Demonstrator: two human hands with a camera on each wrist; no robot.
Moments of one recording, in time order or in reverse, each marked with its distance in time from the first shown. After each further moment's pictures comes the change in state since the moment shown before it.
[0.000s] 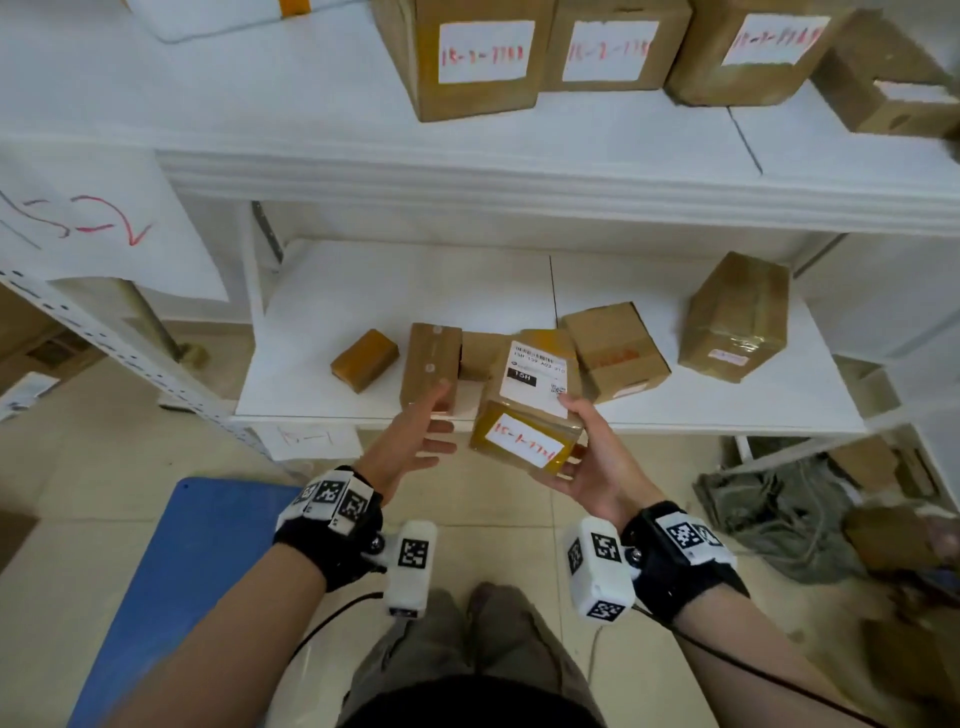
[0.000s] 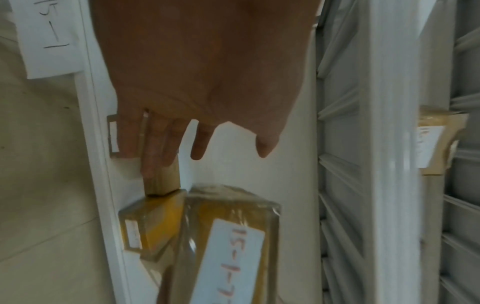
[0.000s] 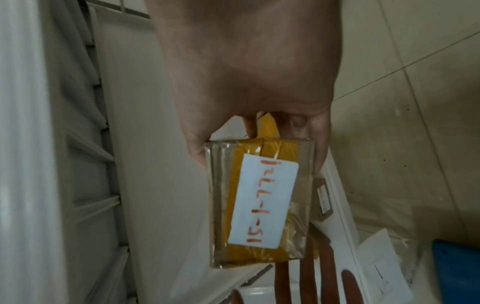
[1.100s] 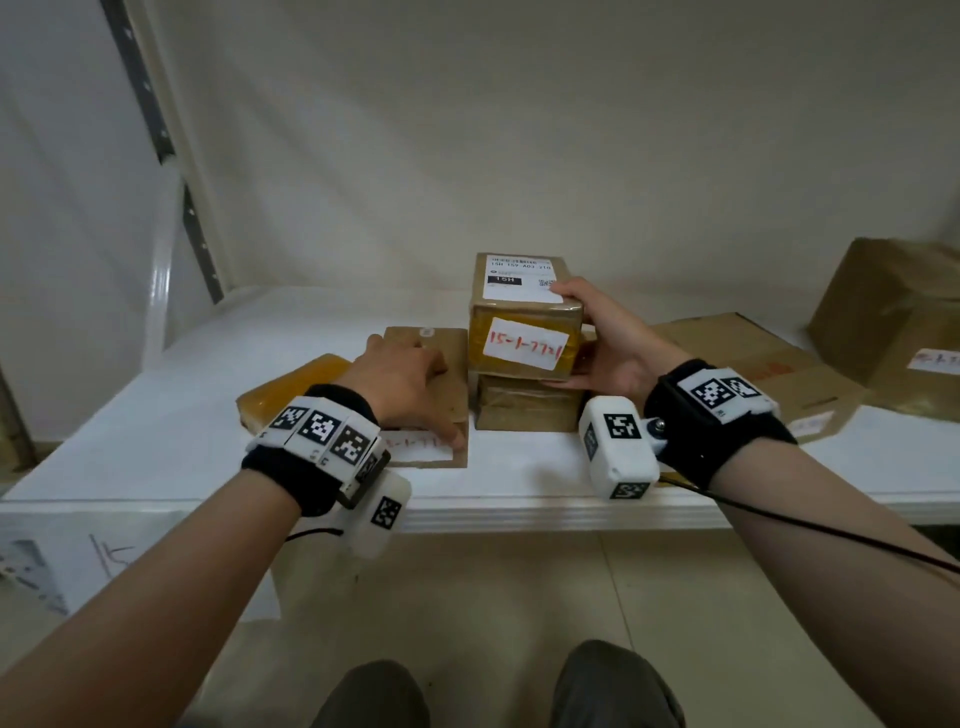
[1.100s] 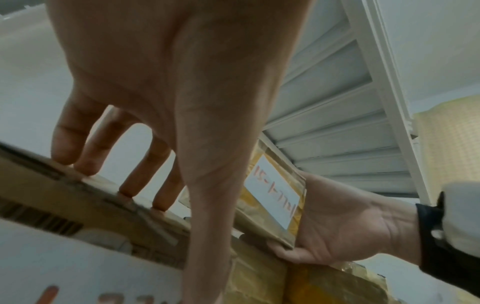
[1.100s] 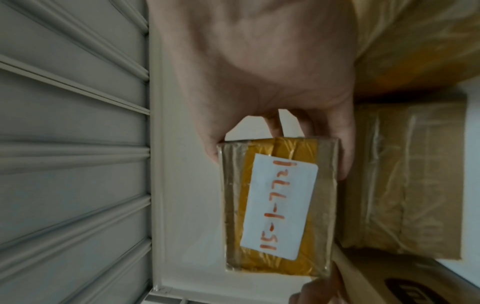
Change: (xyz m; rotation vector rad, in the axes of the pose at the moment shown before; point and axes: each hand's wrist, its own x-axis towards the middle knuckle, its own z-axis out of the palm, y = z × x) left_hand 0.354 -0.091 -0.048 1.429 0.414 0.545; right_hand 0.362 0.014 0.009 -0.289 -0.105 -0.511
